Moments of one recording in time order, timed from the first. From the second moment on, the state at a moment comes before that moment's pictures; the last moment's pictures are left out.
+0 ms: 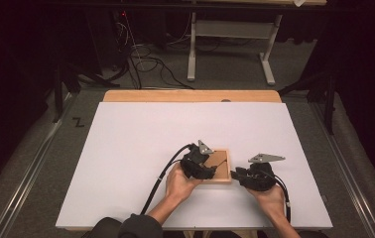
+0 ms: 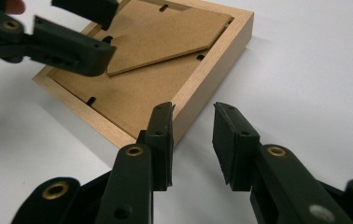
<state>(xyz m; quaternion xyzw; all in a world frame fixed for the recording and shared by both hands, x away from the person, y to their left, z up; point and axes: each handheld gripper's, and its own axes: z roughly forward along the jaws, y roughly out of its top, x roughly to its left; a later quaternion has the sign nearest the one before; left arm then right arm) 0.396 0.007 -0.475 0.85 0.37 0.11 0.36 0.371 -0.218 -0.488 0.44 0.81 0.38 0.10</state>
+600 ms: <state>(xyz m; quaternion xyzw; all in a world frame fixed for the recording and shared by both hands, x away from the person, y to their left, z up) 0.415 -0.011 -0.481 0.86 0.35 0.12 0.35 0.371 -0.216 -0.489 0.44 0.81 0.38 0.09</state>
